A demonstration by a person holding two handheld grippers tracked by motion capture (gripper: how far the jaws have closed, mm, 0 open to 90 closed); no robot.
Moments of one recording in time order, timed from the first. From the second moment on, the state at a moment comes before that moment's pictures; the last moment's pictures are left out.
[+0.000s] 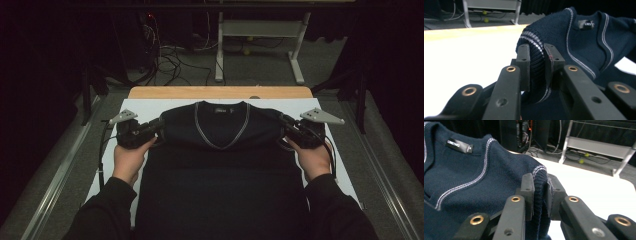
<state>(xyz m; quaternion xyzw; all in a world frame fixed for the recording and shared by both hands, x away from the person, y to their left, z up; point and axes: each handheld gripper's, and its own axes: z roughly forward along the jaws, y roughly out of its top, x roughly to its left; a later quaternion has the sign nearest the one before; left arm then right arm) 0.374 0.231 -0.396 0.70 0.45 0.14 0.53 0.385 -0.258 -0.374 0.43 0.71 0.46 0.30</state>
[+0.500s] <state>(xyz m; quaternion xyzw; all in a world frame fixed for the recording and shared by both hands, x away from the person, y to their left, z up) 0.301 0.235 -0.437 0.72 0.42 0.08 0.54 0.300 -0.271 -0.423 0.40 0.72 0.48 0.29</state>
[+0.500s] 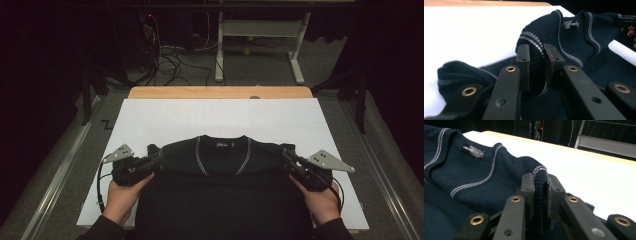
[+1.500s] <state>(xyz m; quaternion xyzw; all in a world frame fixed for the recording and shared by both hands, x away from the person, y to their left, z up) 0.238 0.236 -0.472 0.78 0.44 0.05 0.45 0.233 -0.279 -0.454 0.42 0.77 0.42 0.23</state>
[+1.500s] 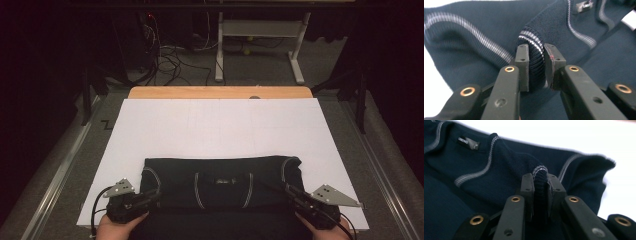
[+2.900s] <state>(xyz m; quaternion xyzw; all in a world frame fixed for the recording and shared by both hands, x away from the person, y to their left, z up) 0.324 0.244 -0.482 0.76 0.53 0.10 0.37 0.332 -0.286 -0.472 0.54 0.74 0.35 0.20</state>
